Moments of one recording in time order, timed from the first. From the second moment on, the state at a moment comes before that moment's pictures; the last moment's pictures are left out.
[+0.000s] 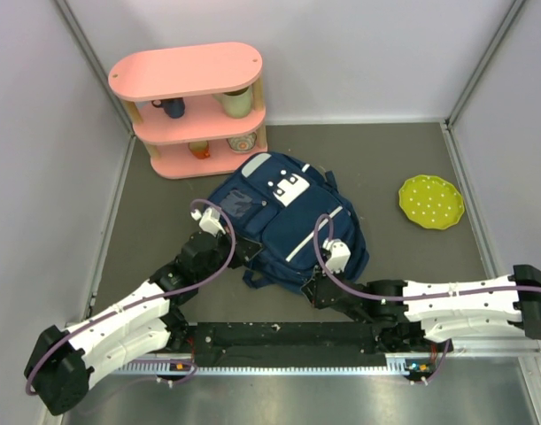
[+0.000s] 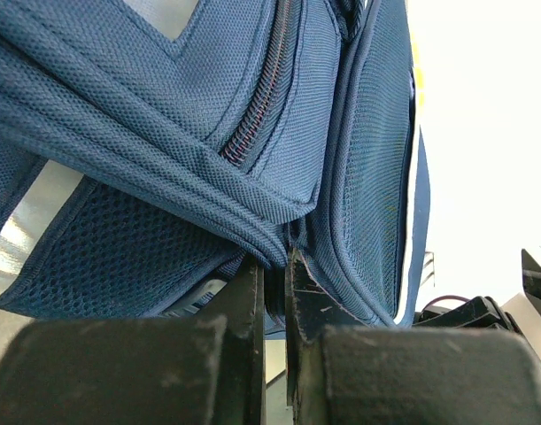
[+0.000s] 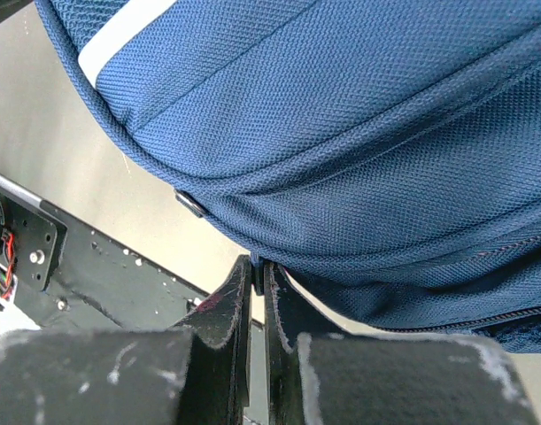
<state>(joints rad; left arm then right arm) -0.71 0.79 0.35 0.07 0.01 -1.02 1.42 1.01 0.51 -0.23 0.58 1.00</state>
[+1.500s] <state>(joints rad) -0.49 0.34 0.20 -0.24 0.22 -0.92 1.29 0.94 0.37 -0.07 0.30 0.72</state>
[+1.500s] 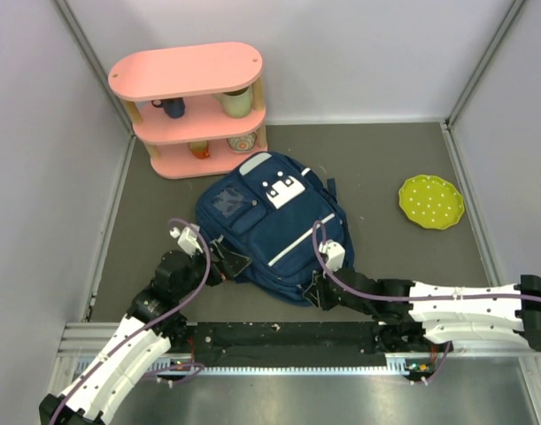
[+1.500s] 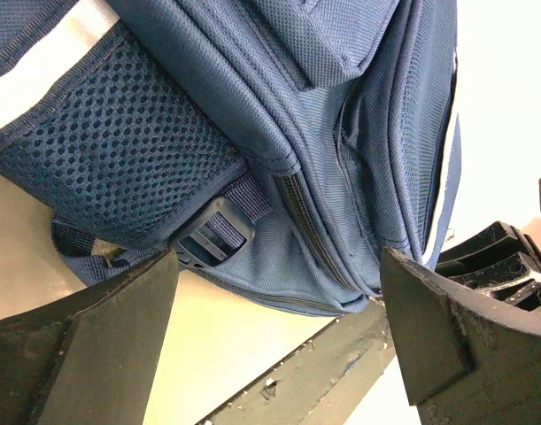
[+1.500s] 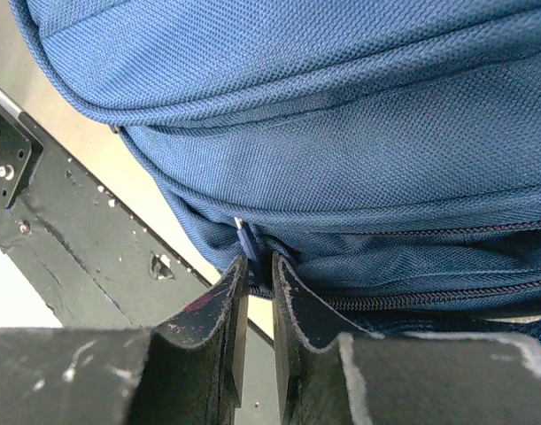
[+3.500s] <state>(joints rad) -0.87 0.44 0.12 0.07 -0.09 -1.24 1.28 1.06 0.46 -0.07 0.27 0.60</state>
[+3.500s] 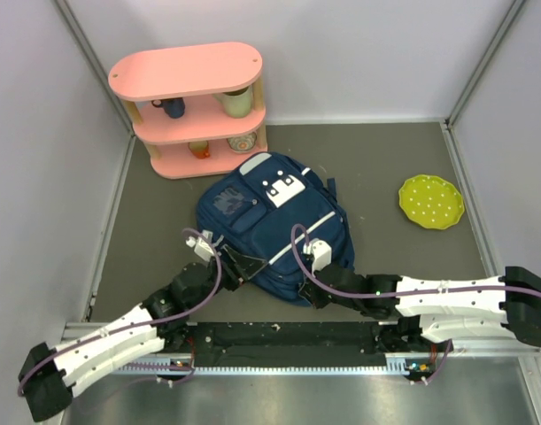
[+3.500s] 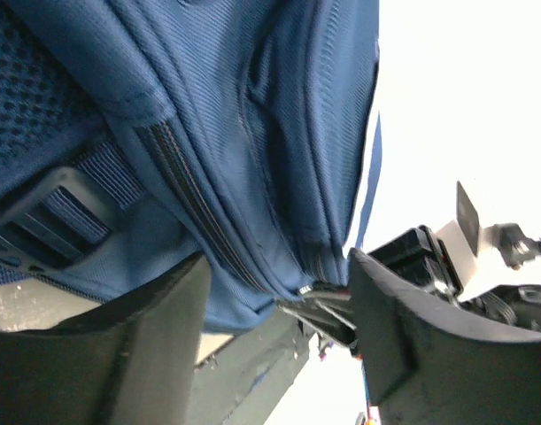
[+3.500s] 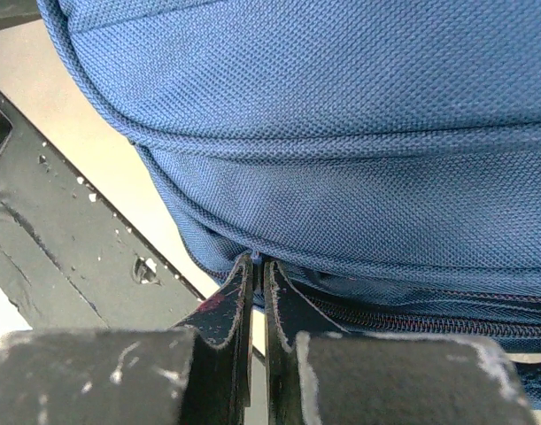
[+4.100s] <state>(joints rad) -1.02 0.63 0.20 0.12 -0.39 -1.27 1.28 1.04 0.46 -0.08 0.29 0.59</state>
